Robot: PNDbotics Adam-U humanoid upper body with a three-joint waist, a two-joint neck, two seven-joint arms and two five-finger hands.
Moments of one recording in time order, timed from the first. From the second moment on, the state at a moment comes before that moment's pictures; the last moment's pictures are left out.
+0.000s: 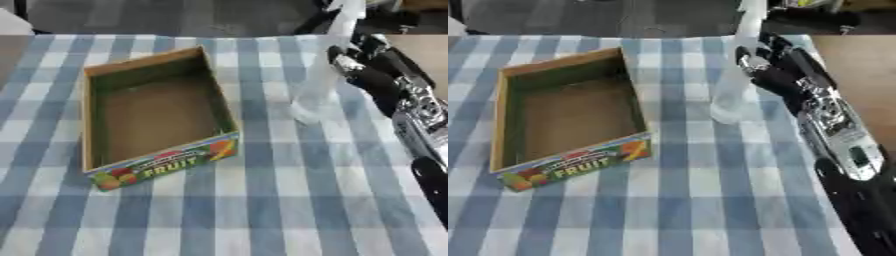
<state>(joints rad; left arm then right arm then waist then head) -0.12 0.32 0.27 -1.86 0.12 0.00 0.16 -0.69 -0.48 0.09 -1.51 -0.26 0.18 0.00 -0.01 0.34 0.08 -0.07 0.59</state>
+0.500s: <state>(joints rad) -0.12 0.32 0.27 -1.86 0.12 0.00 0.16 -0.71 -0.48 0.09 -1.51 -0.26 0.18 0.00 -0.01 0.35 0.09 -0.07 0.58</state>
